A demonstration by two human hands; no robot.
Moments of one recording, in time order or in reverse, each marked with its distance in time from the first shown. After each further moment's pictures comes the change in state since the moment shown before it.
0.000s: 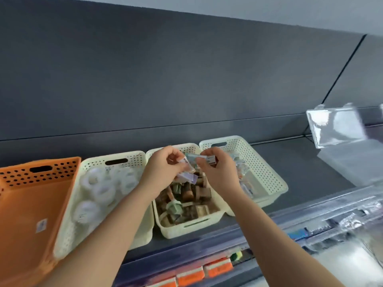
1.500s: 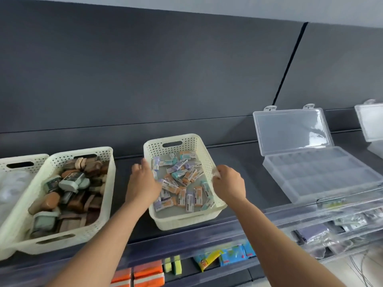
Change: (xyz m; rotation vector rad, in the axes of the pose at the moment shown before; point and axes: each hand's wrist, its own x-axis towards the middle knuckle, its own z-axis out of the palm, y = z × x) left_hand 0.027 0.046 0.266 0.752 0.102 -0.311; right_hand 0.080 0.214 -0.233 -0.415 -0.146 0.203
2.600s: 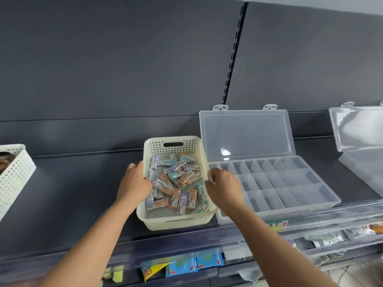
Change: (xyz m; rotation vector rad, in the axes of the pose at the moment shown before) left_hand 0.006 0.183 0.123 -0.115 0.010 -0.015; right_hand 0.094 0.178 -0.109 -0.112 -0.053 -0.149
